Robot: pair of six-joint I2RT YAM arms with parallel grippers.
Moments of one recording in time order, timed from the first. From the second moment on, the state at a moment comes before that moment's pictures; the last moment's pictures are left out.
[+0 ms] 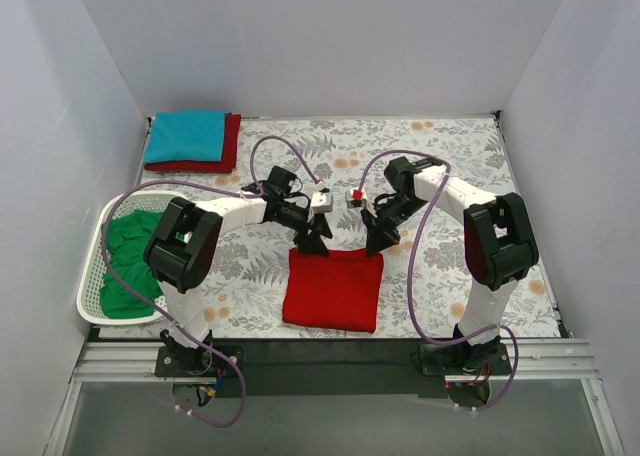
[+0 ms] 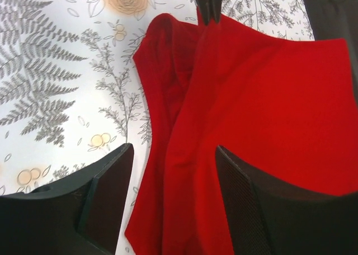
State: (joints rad) left arm -0.50 1.89 1.13 -0.29 1.08 0.74; right arm 0.41 1.84 1.31 -1.12 -0.90 -1.10
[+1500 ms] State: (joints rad) left arm -0.70 1.62 0.99 -0.31 0.83 0.88; right arm 0.43 2.11 1.50 -0.97 -1.27 -0.66
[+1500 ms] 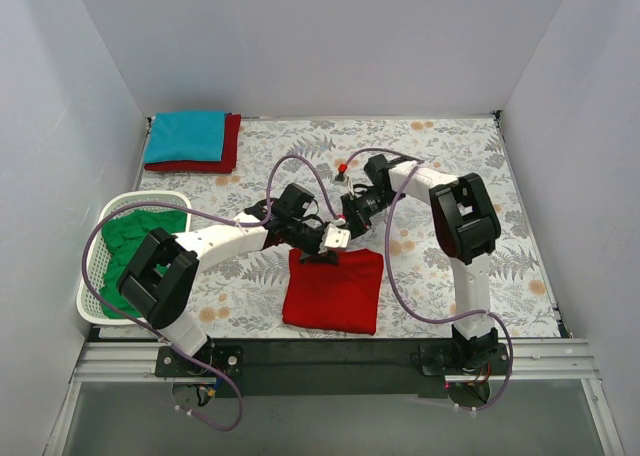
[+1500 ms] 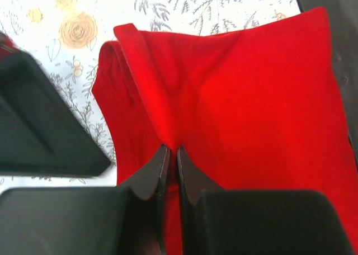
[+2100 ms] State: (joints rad) left arm -0.72 1.62 1.04 -0.32 0.72 0.83; right arm 0.49 2.32 1.48 -0.94 -1.27 -0.59
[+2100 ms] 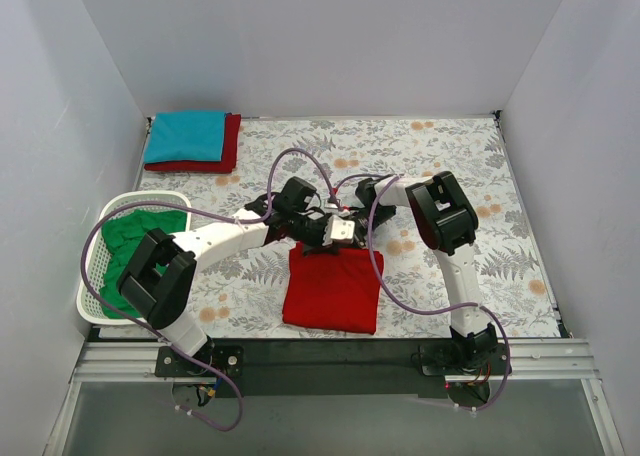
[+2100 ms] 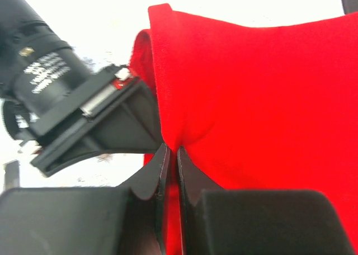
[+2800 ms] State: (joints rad) left arm -0.71 1.63 1.11 -0.29 0.66 0.84; right arm 0.49 2.32 1.47 -0.93 -1.29 -0.58
